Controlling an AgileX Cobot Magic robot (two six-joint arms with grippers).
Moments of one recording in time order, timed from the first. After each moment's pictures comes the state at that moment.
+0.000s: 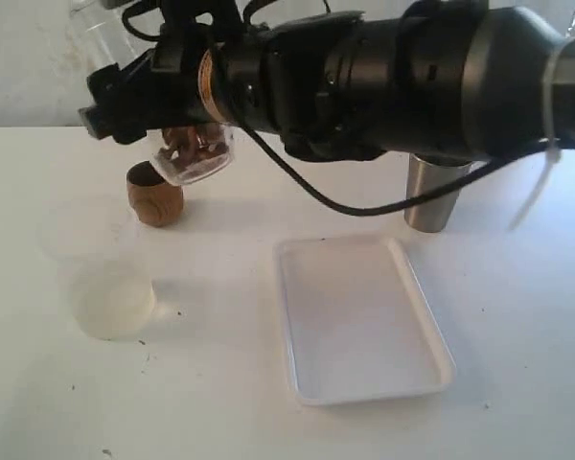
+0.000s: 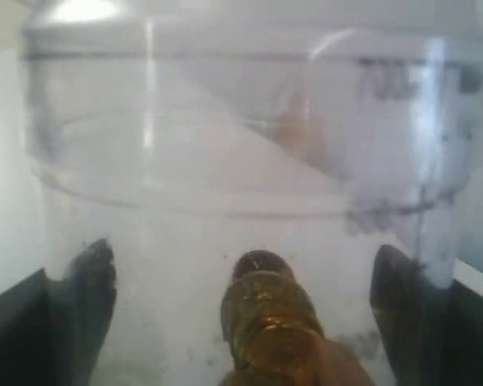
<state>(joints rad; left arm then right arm) 0.10 0.00 0.00 -0.04 0.21 0.05 0.73 1.75 -1.40 -1.50 0.11 1.44</state>
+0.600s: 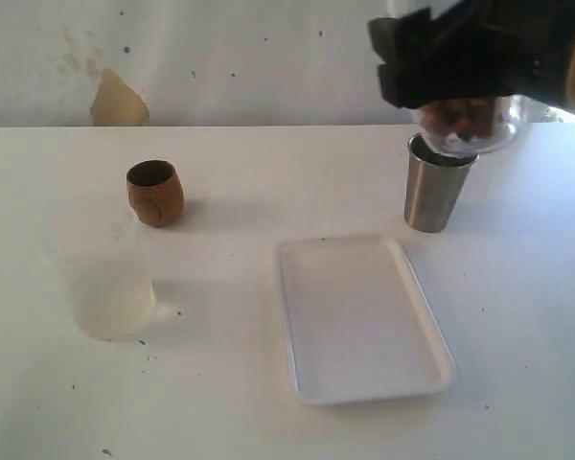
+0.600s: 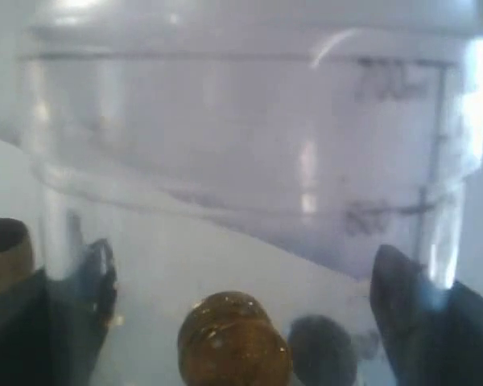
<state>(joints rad) 0.10 0.00 0.00 -0.04 0.21 0.05 0.49 1.09 -0.85 -1.68 0.29 1.54</state>
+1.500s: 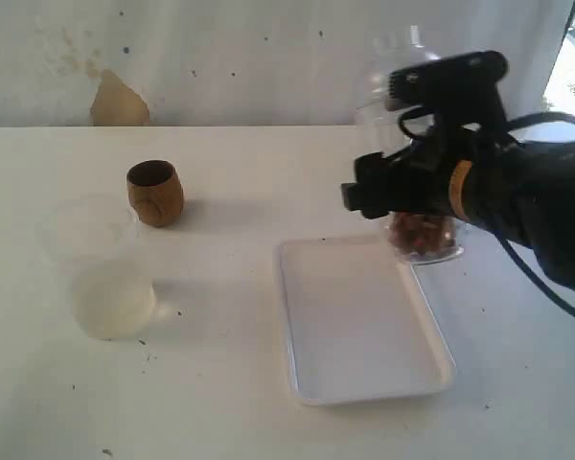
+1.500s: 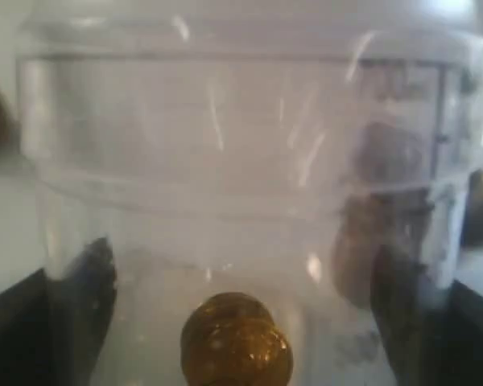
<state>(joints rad) 0.10 0.00 0.00 -0.04 0.21 0.05 0.48 1.42 -0.80 -1.71 0.30 1.77</state>
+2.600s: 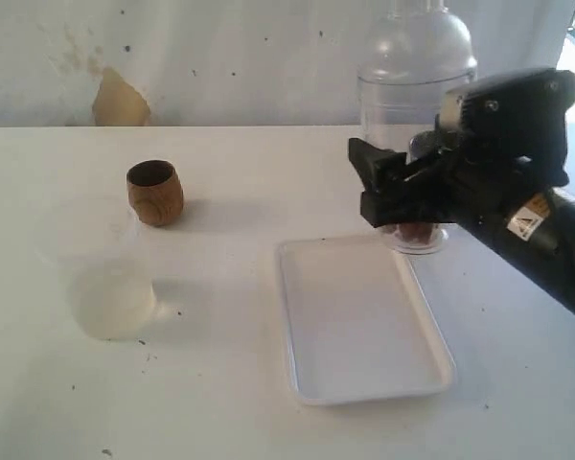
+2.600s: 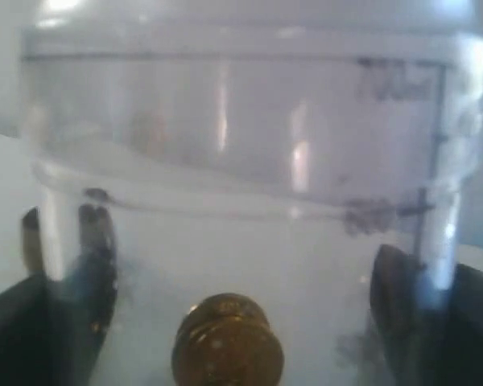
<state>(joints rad) 0.10 0.00 0.00 -0.04 0.21 0.05 0.37 1.32 -0.50 0.12 -0.67 -0.09</state>
